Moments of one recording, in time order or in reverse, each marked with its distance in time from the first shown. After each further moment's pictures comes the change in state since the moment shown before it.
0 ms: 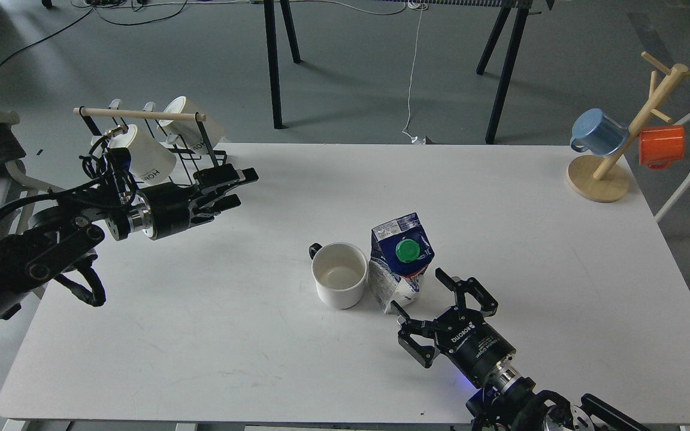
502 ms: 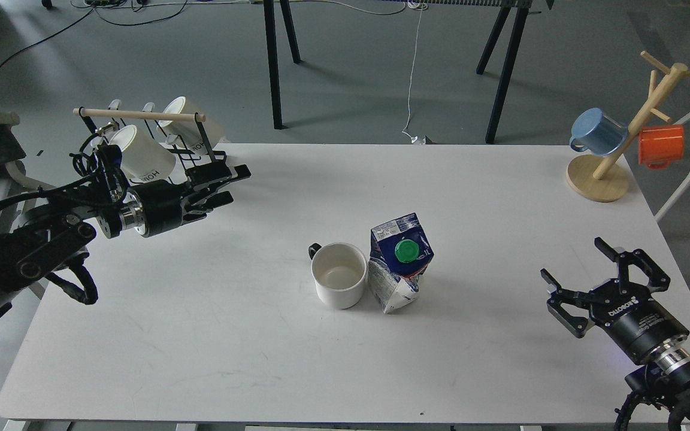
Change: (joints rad) left arm 0.001 0.039 -0.013 -0.002 -0.008 0.000 0.000; right arm -0.093 -0.371 0.372 0.025 0.002 0.000 0.005
